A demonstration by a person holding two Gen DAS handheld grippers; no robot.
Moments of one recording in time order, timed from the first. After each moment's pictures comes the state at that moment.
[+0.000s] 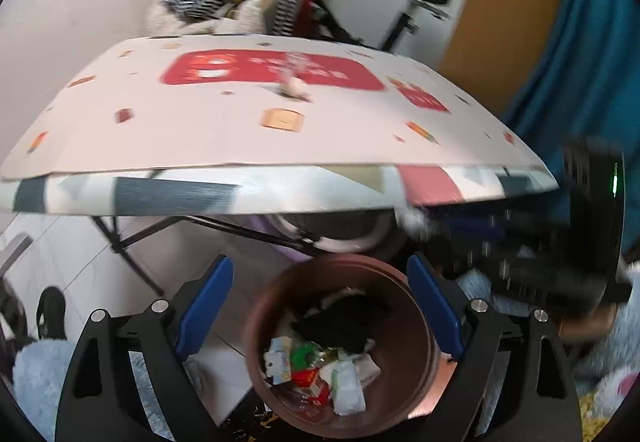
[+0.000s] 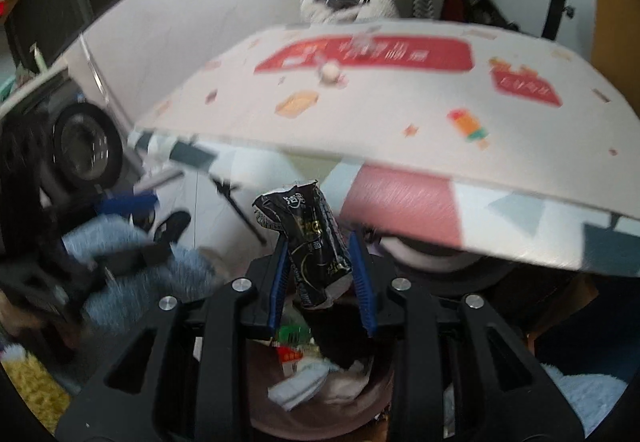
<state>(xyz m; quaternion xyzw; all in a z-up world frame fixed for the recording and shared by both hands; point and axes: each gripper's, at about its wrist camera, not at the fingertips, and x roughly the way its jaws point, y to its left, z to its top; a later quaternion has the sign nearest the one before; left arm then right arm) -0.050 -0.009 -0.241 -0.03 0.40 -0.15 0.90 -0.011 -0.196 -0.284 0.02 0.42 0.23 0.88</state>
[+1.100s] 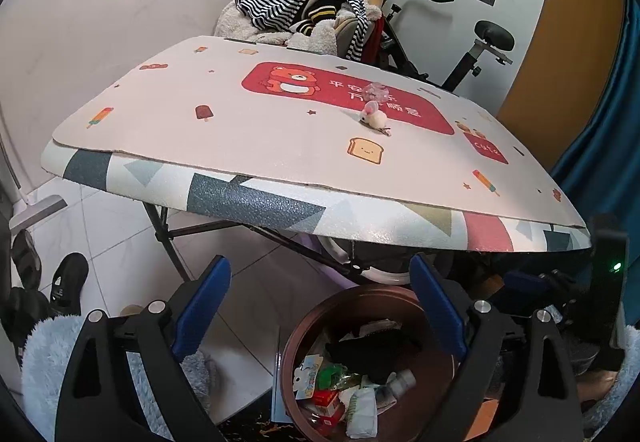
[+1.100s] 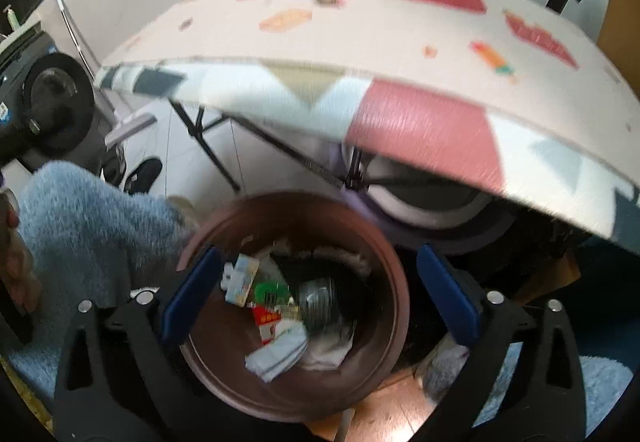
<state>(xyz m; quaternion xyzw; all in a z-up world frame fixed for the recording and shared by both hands) -0.047 0.028 -0.236 -0.08 0.38 -0.06 0.92 -0.008 -0.175 -0.317 -0.03 0.47 0.19 0.86</state>
